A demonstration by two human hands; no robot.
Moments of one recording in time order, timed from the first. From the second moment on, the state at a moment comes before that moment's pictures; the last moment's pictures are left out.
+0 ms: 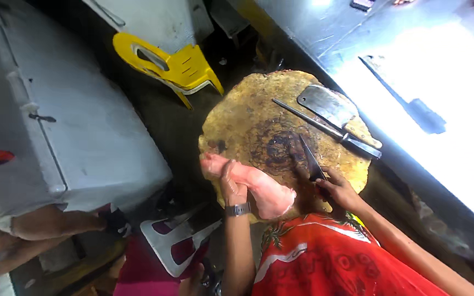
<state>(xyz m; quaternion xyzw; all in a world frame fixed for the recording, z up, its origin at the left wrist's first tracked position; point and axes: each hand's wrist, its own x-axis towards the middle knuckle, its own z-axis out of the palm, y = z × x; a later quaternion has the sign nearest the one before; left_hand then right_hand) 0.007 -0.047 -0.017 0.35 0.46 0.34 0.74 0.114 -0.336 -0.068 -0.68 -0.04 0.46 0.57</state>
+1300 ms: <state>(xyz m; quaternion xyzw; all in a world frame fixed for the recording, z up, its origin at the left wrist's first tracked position) -0.070 -0.067 0.040 0.49 0.29 0.53 0.63 0.101 -0.266 0.004 -0.76 -0.40 0.41 0.29</state>
